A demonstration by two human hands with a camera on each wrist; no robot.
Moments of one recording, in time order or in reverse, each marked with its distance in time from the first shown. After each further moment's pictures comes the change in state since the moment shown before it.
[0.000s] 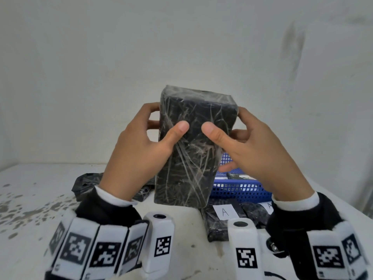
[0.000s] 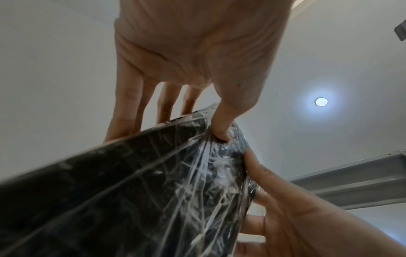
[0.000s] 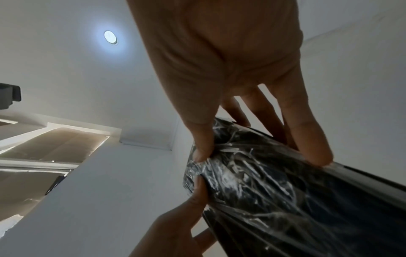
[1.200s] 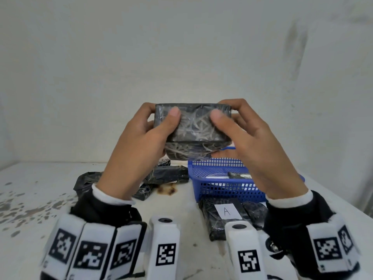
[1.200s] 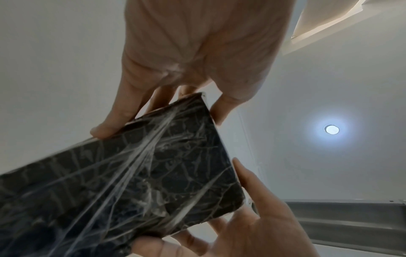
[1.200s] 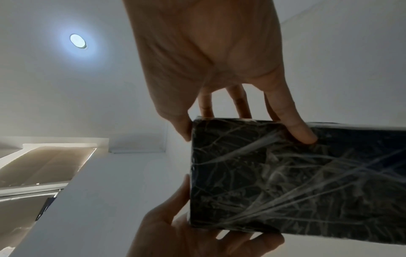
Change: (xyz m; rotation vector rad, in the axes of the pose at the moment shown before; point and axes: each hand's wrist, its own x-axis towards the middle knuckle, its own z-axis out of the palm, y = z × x) left_hand -0.003 0.012 -0.004 -0.305 -0.052 -0.106; right_hand 0.004 0.003 0.009 0.228 -0.015 -0.144
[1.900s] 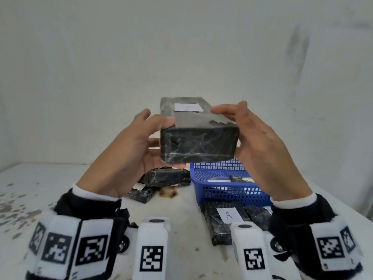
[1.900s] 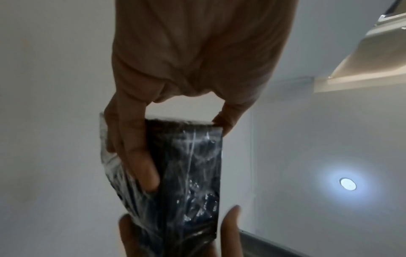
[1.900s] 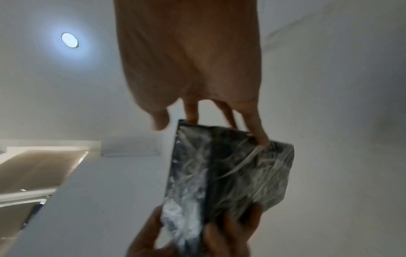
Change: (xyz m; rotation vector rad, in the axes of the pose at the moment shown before) left_hand 0.007 -0.001 -0.020 -0.381 -0.207 -0.188; right_hand 0.003 0.006 -0.002 0.183 -0.074 -0.059
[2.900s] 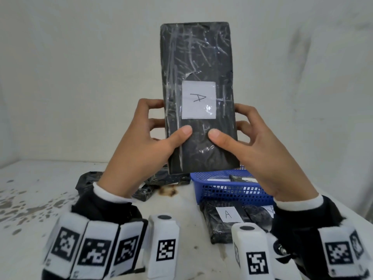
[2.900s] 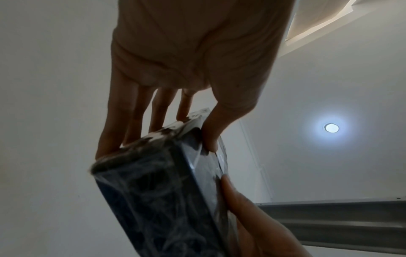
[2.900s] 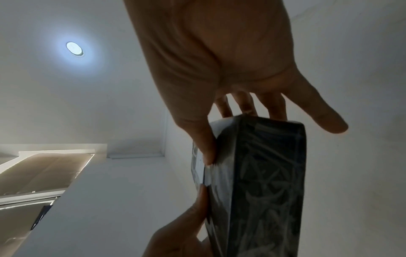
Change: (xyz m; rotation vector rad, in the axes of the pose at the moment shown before) left_hand 0.005 -0.014 0.007 0.467 0.205 0.198; right_hand -0.002 -0.002 -0.007 -0.176 0.010 0.143
